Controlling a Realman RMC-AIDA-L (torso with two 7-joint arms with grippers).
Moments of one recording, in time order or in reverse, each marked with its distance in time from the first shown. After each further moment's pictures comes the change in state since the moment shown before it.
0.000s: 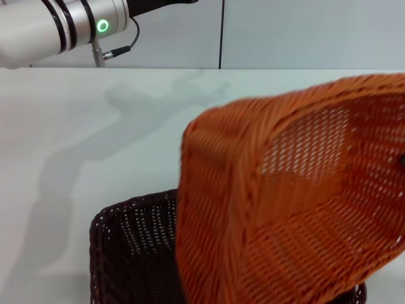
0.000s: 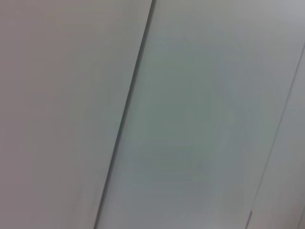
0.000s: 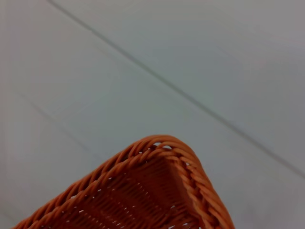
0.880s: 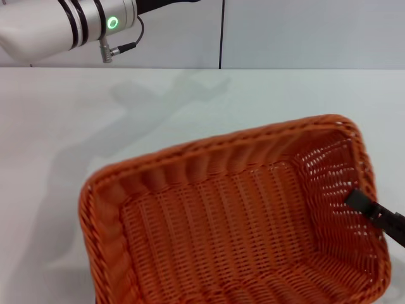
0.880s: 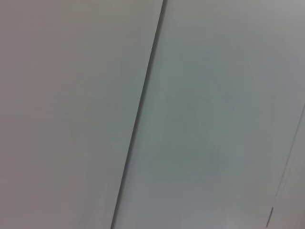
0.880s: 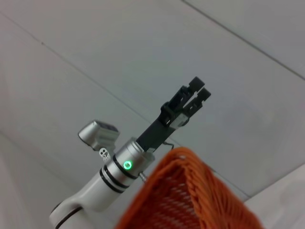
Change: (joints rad) left arm -0.046 -0.002 -0.001 0.056 -0.001 0.075 0.043; right arm 0.037 -0.005 -0.009 -0.004 -0.221 0.029 0.008
